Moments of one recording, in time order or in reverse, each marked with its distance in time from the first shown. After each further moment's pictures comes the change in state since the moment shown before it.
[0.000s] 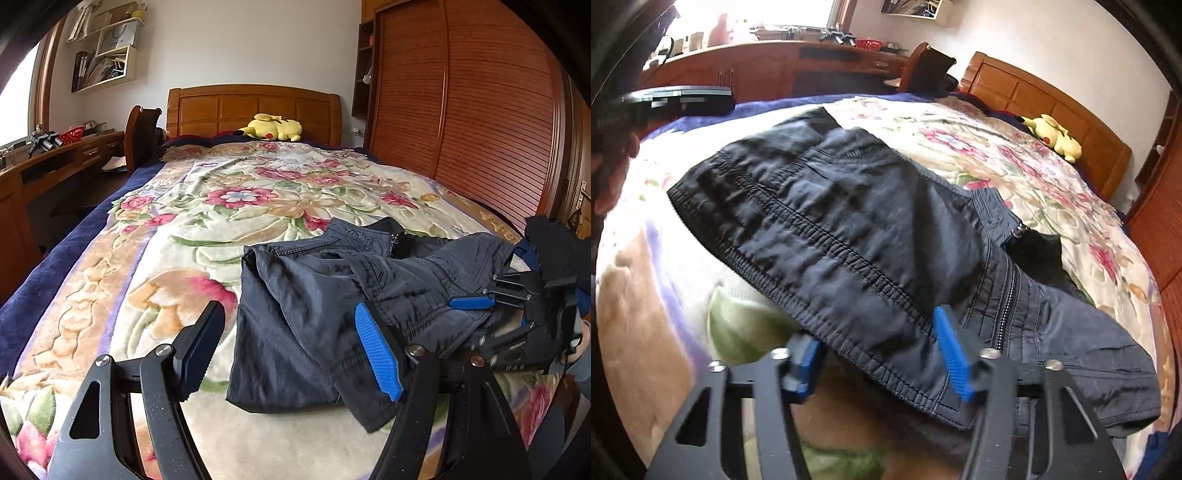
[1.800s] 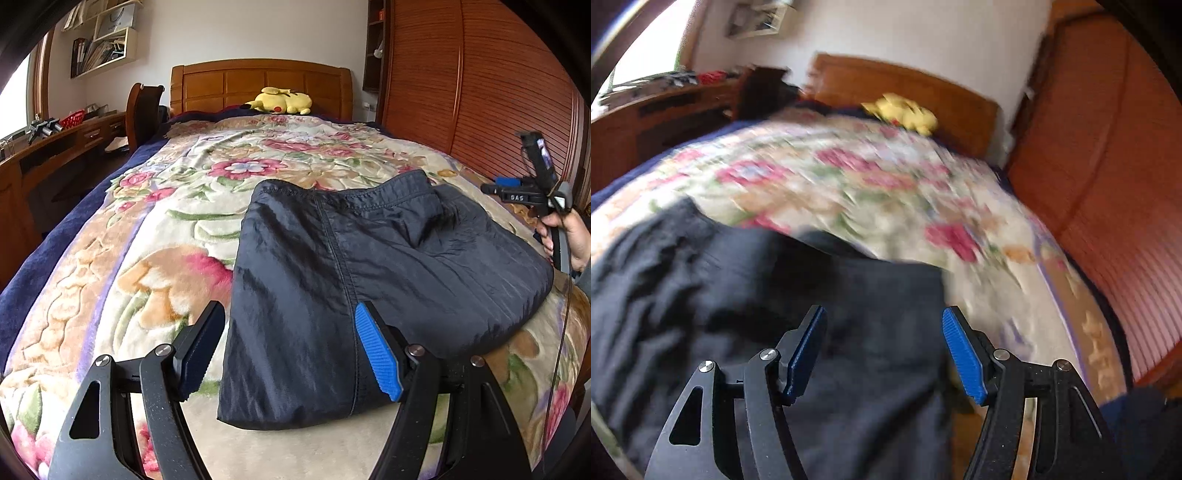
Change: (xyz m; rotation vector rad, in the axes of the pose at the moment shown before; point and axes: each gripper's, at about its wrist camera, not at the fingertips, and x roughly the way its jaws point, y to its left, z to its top) left arm 0.045 -0.003 -0.008 -0.005 0.109 0.047; right arm 0.037 -0.208 0.001 0.339 0.049 -0.458
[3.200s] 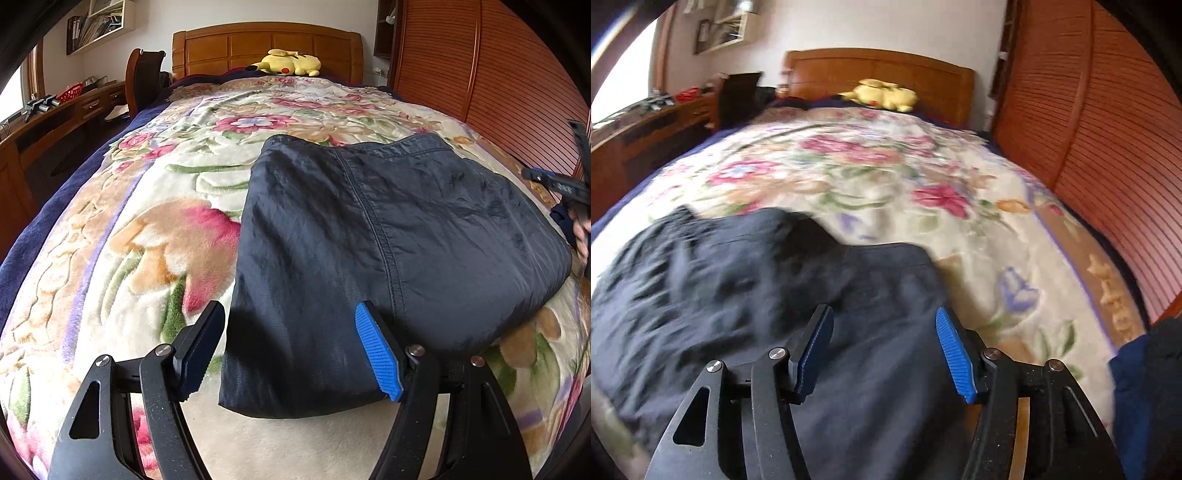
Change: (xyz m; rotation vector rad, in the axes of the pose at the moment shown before) left arm 0.032 0.011 -0.017 -0.013 0.147 0.023; right arm -0.011 0.001 -0.041 0.102 -0.025 0.102
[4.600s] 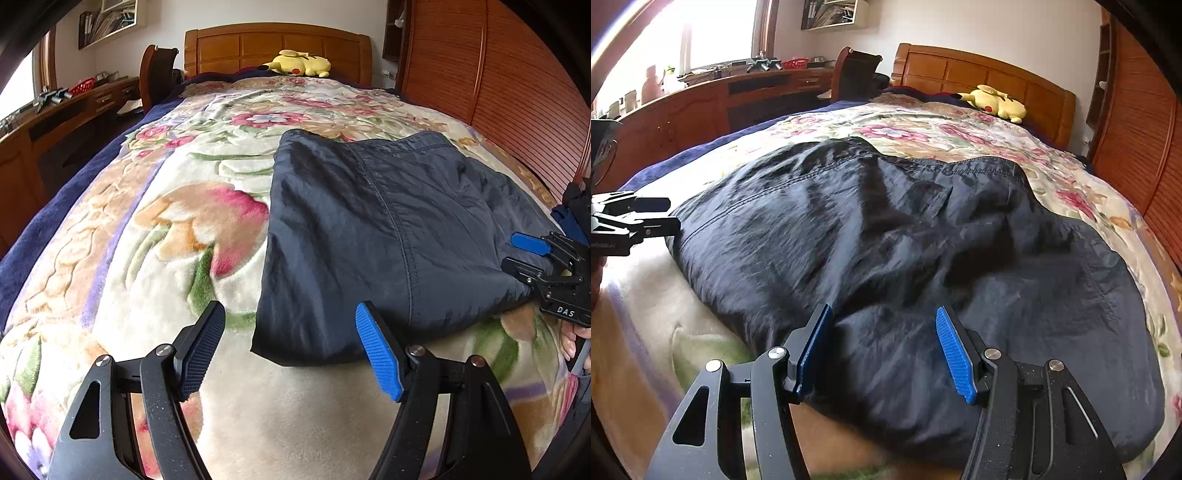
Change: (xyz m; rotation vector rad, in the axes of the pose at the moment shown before) left arm -0.019 0.016 -0.025 -0.026 0.000 0.021; right arm -0.033 0.136 -0.093 -0.191 0.001 0.237
